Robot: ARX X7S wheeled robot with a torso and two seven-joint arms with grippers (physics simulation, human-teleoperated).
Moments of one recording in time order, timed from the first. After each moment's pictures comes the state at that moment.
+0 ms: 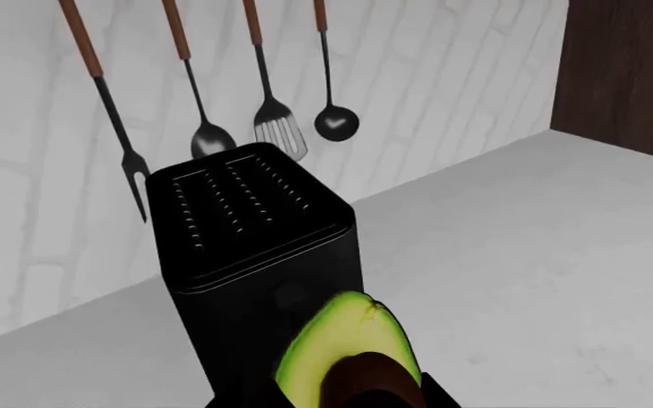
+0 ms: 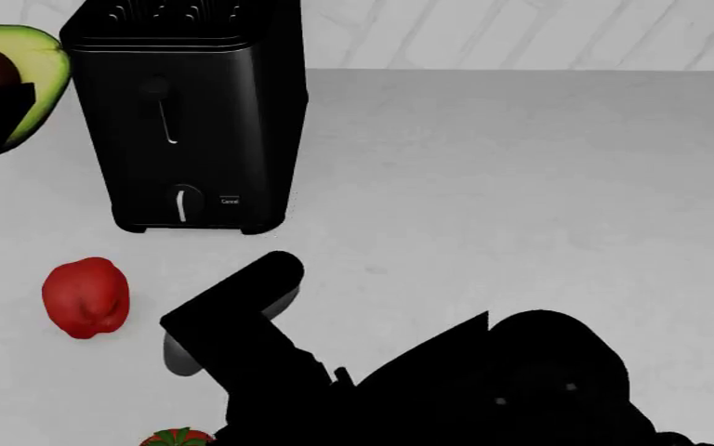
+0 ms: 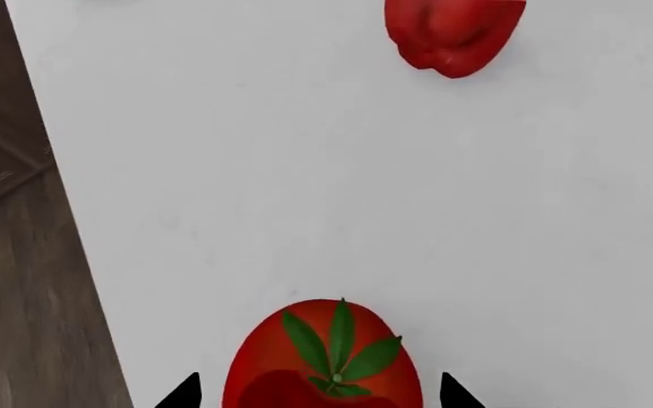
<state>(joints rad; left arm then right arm) -1.44 -0.82 0.39 0.22 -1.72 -1.28 -0.53 1.17 0.40 -0.85 -0.13 1.81 1.23 0.49</state>
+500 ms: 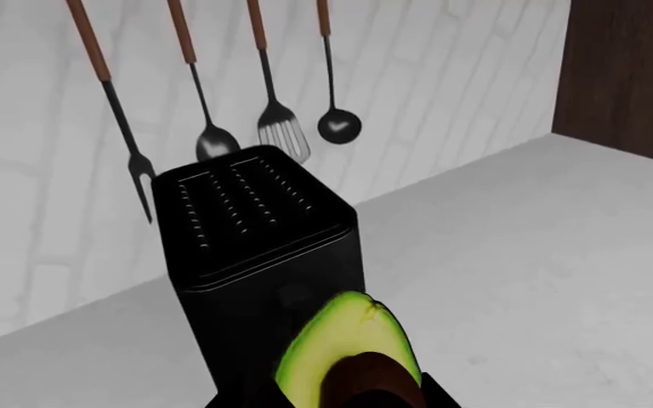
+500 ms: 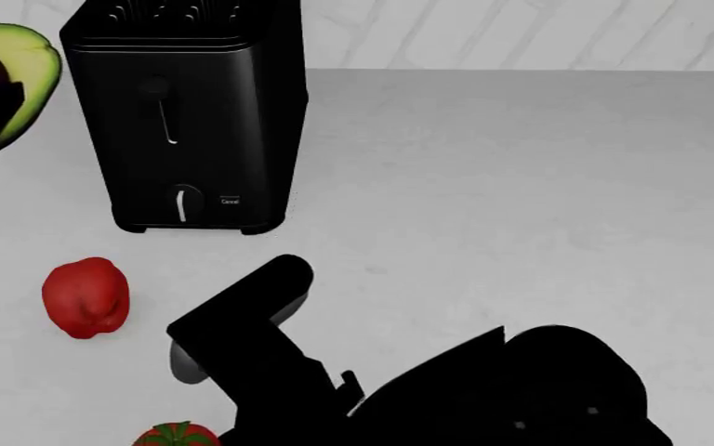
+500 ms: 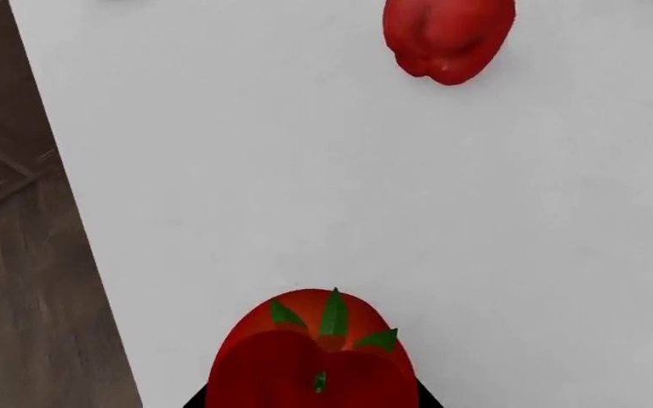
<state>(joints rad) -1.44 -0.84 0.39 0.24 -1.76 -1.27 -0.55 1.15 0.44 -0.84 -0.20 1.82 1.20 0.52</state>
